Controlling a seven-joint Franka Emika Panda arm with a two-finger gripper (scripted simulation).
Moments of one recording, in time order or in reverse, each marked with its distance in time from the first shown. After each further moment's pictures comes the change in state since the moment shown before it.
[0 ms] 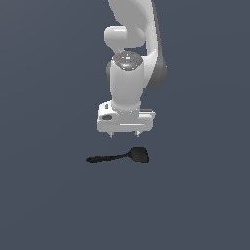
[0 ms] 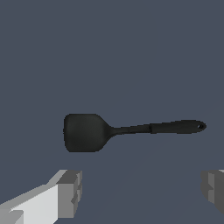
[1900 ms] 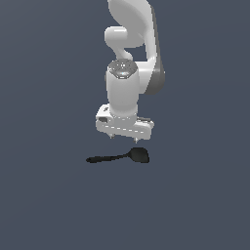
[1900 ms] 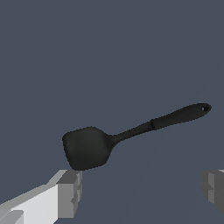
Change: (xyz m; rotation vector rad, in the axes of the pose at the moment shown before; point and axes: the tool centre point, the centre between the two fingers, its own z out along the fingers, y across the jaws) arm 0.008 0.003 0.015 0.030 0.000 0.273
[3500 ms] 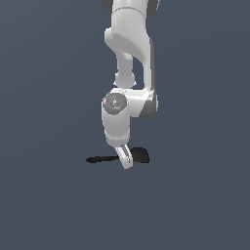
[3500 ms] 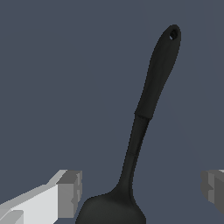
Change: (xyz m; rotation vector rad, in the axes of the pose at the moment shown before) arm 0.016 0.019 0.084 -0.027 -0.042 0.929
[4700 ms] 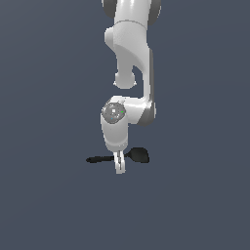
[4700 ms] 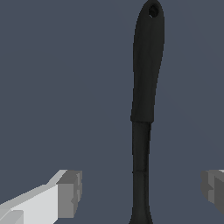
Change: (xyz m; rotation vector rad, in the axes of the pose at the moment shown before) arm 0.007 0.000 0.030 -0.010 0.004 0.250
